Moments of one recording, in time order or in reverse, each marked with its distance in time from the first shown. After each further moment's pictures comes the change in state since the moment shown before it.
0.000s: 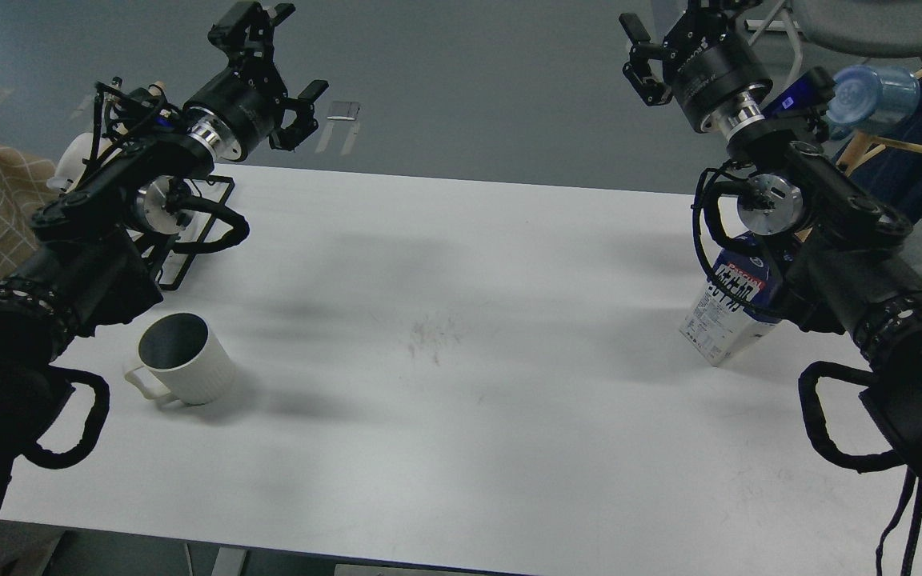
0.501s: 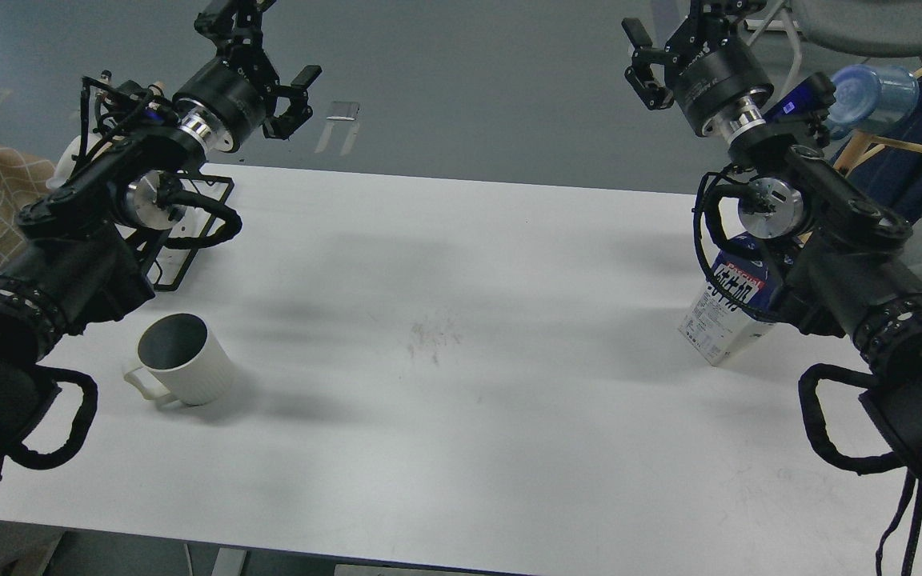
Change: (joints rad) left arm 0.006 0.040 0.000 -0.060 -0.022 0.000 -0.012; right arm -0.005 0.000 0.001 -0.004 0.003 0.000 0.000
